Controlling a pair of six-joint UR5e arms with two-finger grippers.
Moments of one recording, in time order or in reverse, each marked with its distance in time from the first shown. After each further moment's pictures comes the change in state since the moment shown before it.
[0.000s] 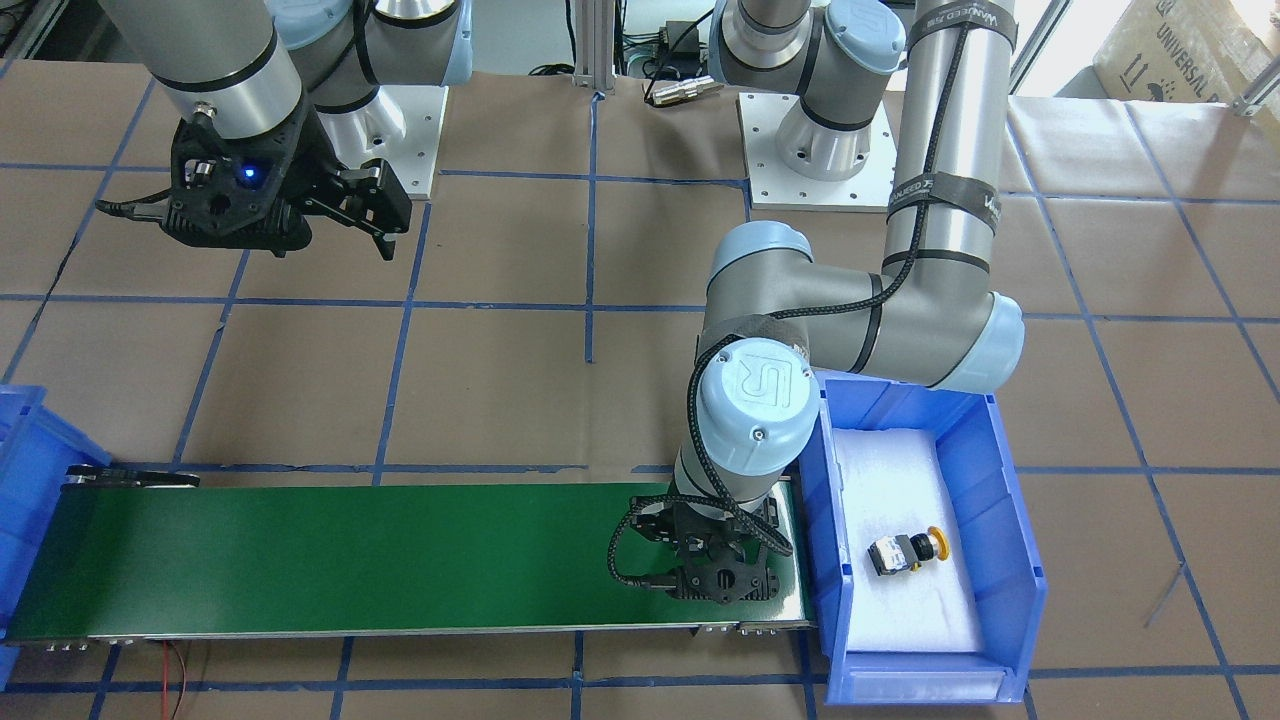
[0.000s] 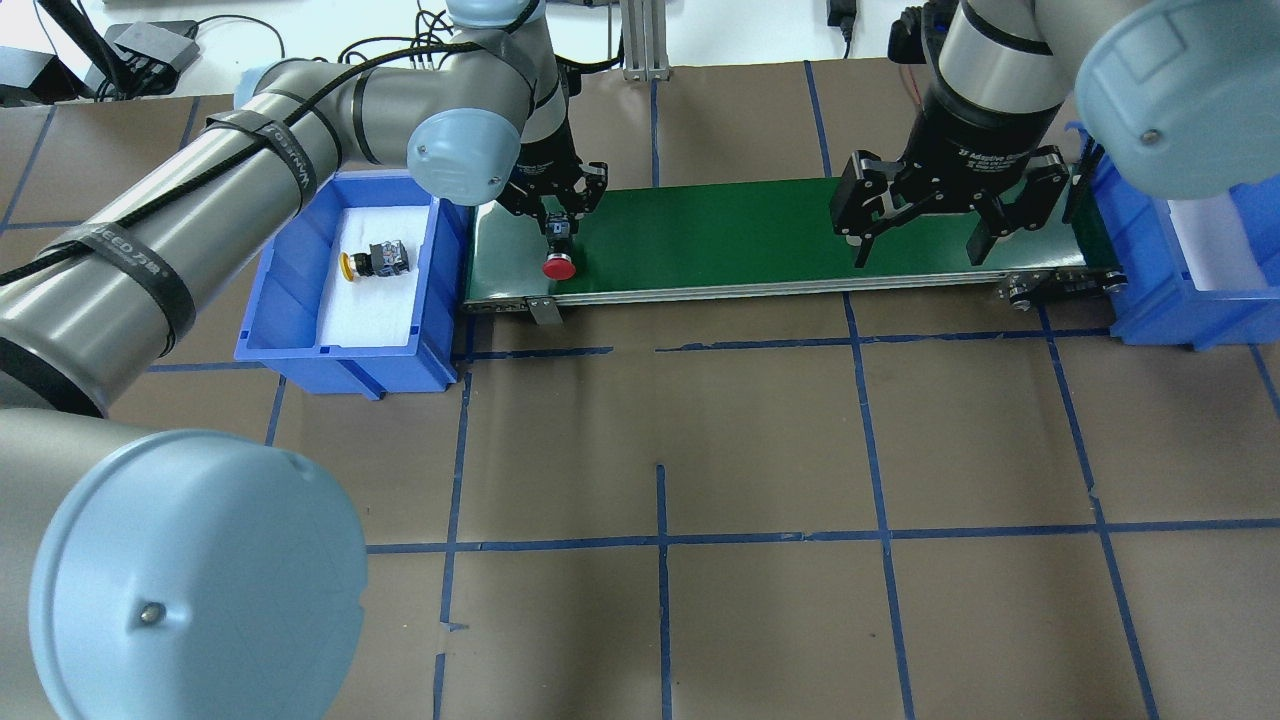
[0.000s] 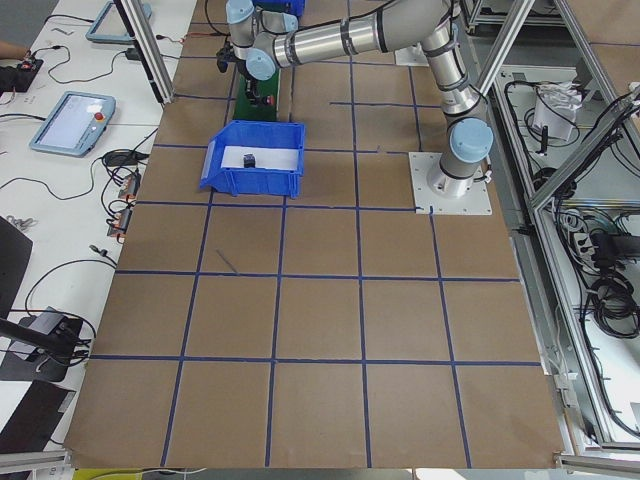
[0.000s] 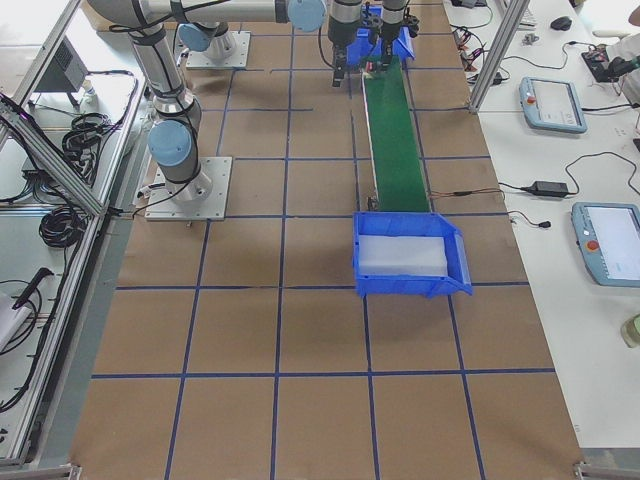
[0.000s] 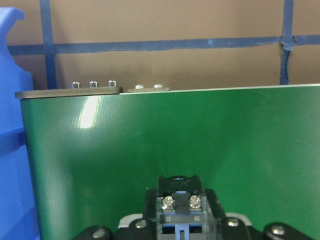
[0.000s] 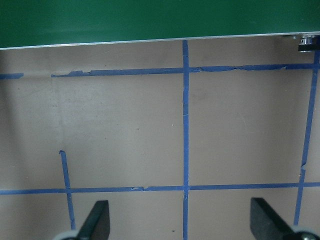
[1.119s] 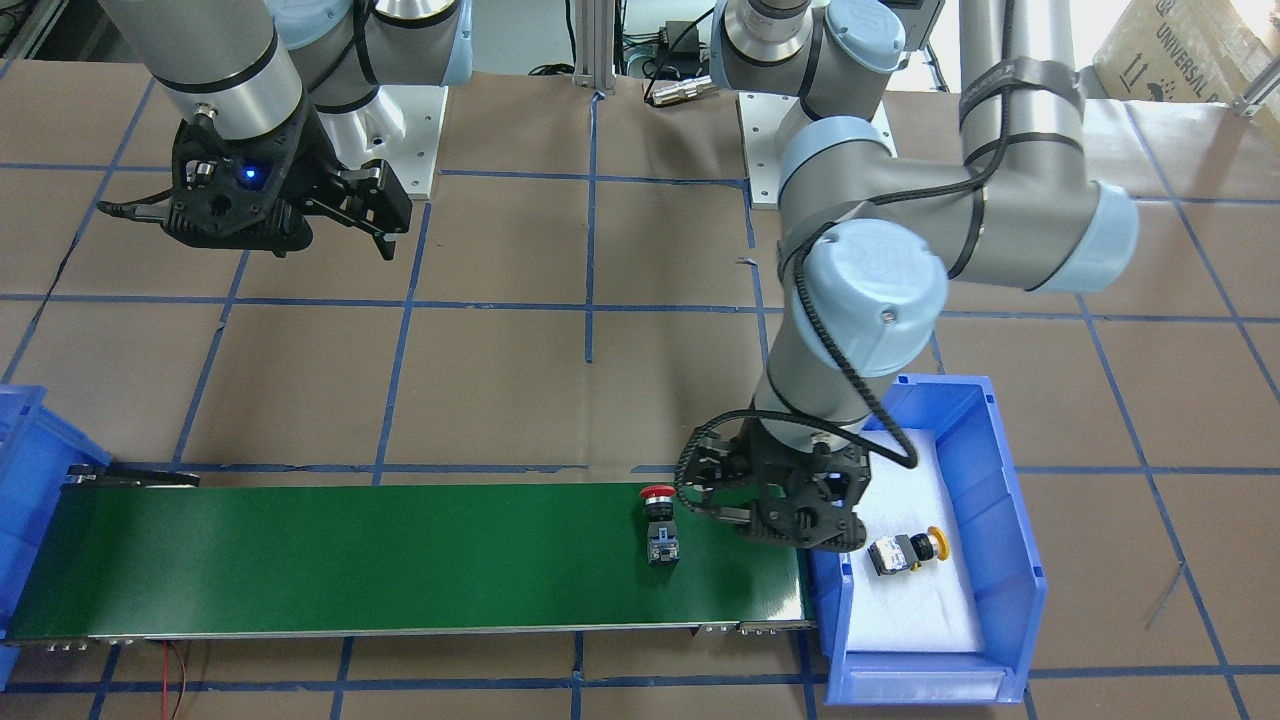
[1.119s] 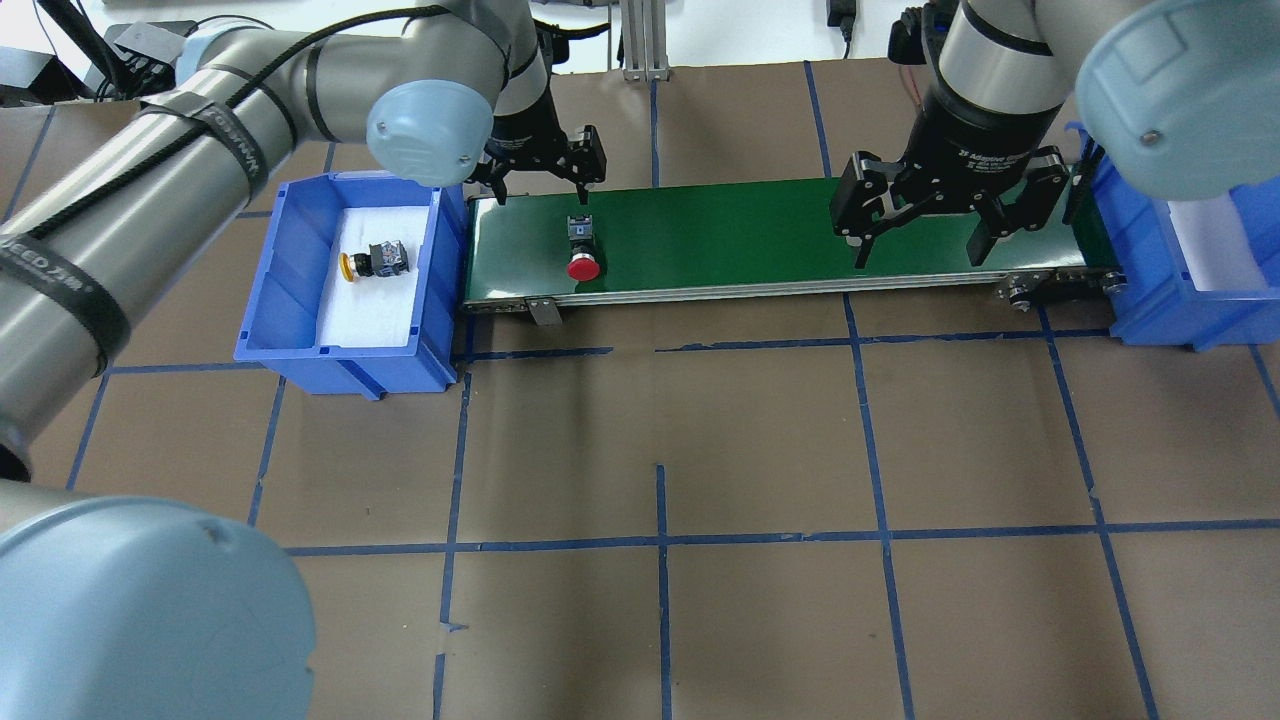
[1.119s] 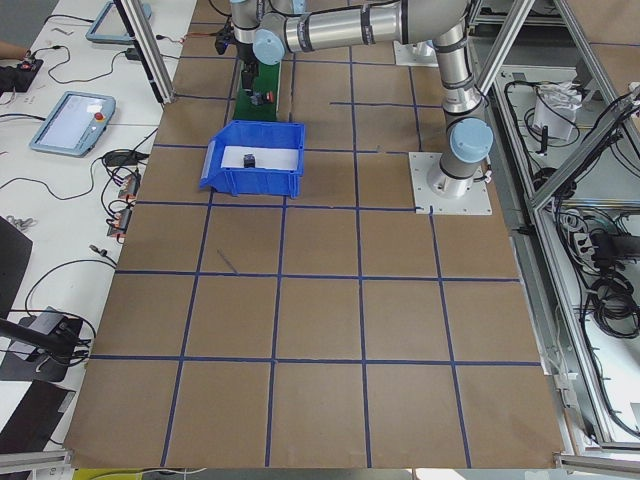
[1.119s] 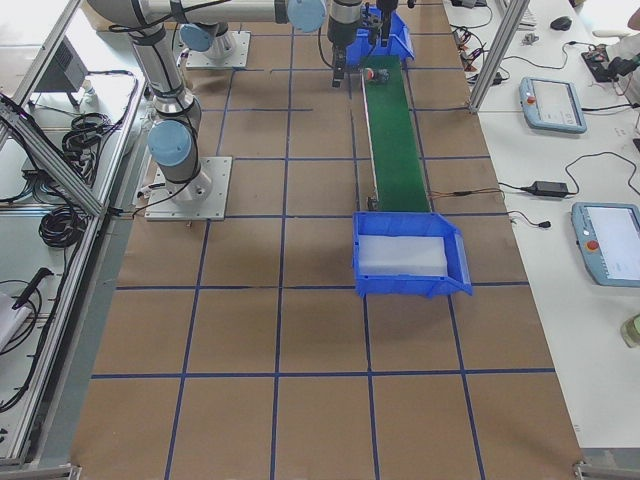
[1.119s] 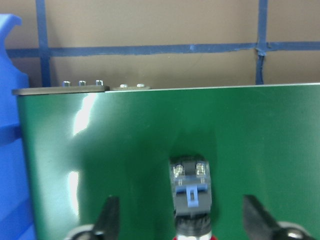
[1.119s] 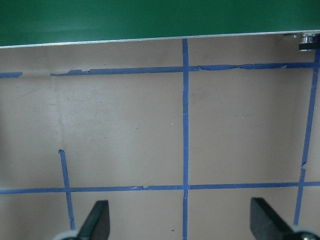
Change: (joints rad) left arm 0.113 0.174 -0.031 -0.086 0.000 0.281; right arm -0.001 0.000 0.004 0.000 0.000 -0.001
